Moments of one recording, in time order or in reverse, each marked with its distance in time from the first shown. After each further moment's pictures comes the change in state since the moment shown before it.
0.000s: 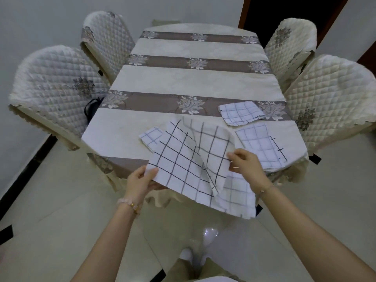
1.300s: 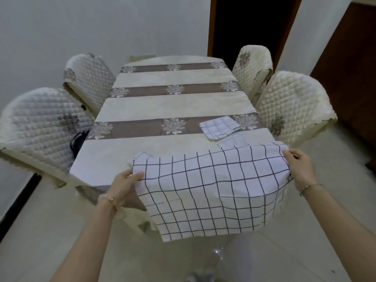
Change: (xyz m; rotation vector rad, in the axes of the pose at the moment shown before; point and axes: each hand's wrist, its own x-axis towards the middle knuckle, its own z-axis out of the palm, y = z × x) left_hand 0.040 0.054 -0.016 0.239 -0.155 0.008; right_hand -0.014 0.014 -0.147 -0.062 0.632 -0.004
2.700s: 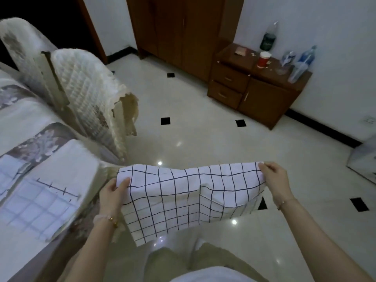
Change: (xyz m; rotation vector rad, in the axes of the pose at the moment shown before) left_hand -0.040 -0.001 0.515 0.352 -0.464 0.136; right_hand -0.022 0.206 -0.380 0.127 0.678 0.368
